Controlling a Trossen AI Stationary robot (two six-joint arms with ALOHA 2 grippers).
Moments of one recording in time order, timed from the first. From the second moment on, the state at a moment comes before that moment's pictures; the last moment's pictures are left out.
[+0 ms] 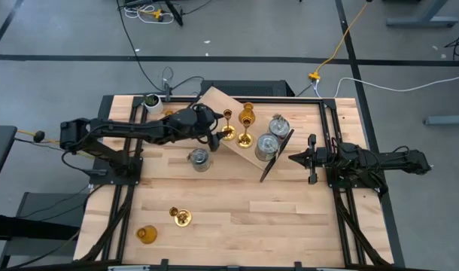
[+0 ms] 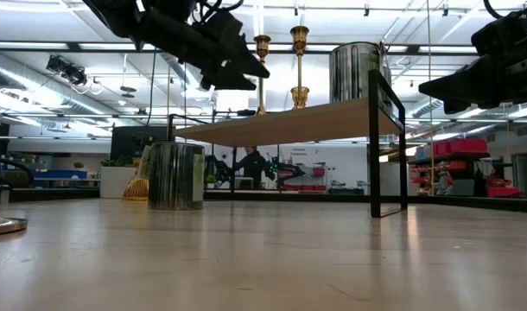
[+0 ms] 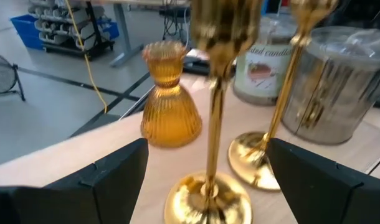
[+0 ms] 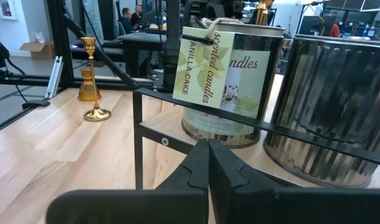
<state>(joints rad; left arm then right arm) 0.23 1.39 0.83 0.30 -0.17 -0.04 0.04 0.09 0.02 0.03 0.09 -0.09</state>
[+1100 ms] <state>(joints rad) 0.23 1.45 0.83 0.46 -0.19 -0.03 0.04 0.09 0.02 0.03 0.09 -0.09</state>
